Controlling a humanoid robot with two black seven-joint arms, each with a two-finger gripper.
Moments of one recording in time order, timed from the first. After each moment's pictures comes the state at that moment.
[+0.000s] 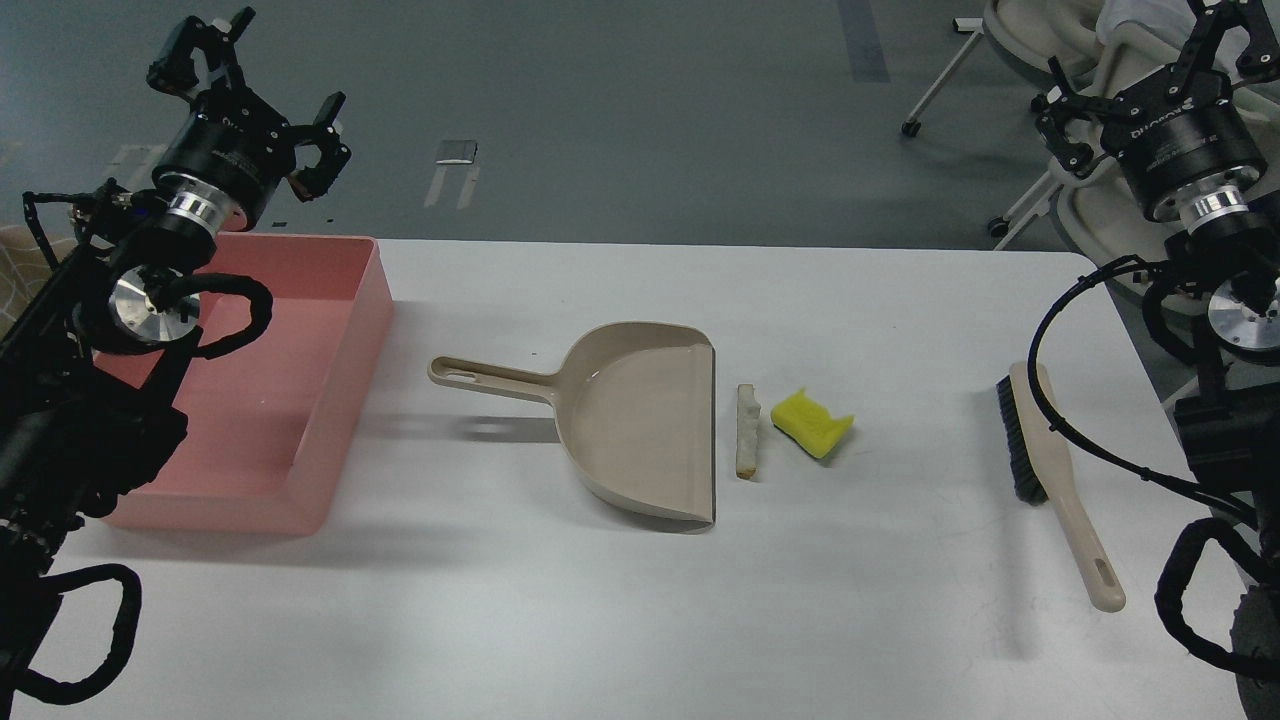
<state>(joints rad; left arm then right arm) -0.65 0.39 -1.28 -0.83 0.29 -0.32 -0.10 0.77 -0.16 1.70 0.71 -0.52 0.49 -0.10</state>
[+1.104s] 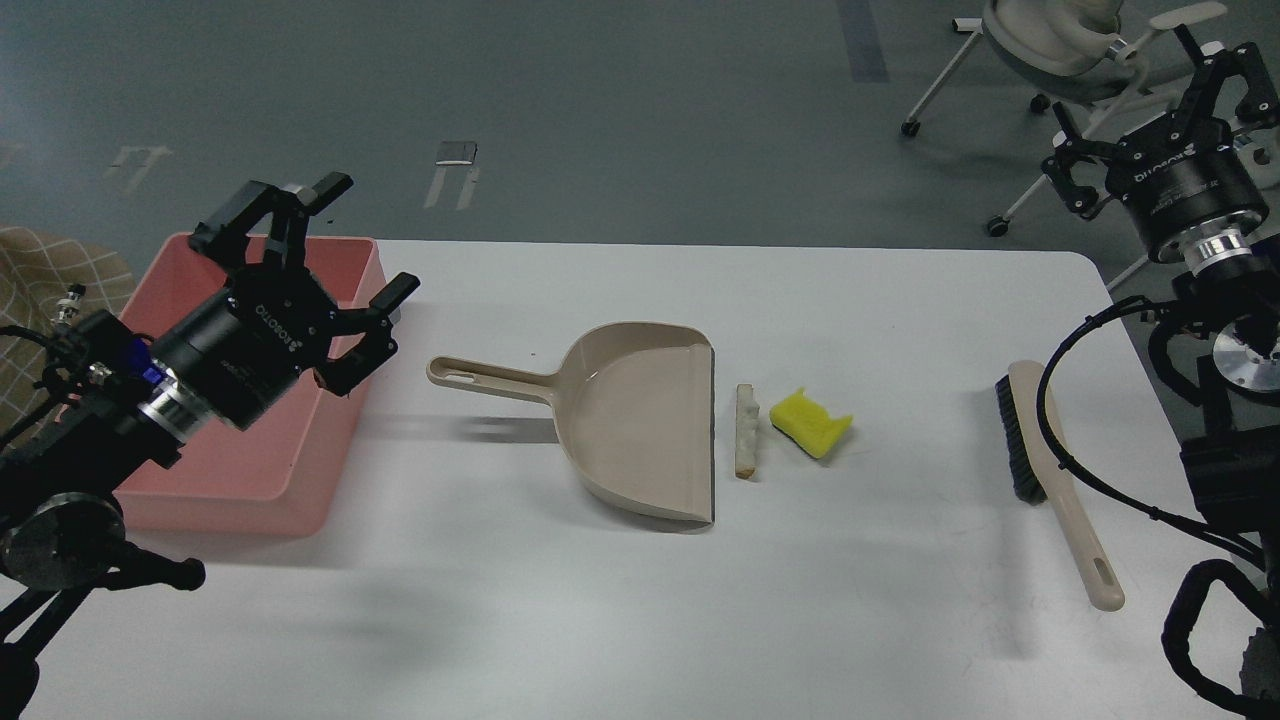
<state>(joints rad) 0.05 0.69 -1.28 -1.75 0.44 -0.25 -0.10 0.67 -0.17 1.70 0.76 -0.52 0.49 -0.10</state>
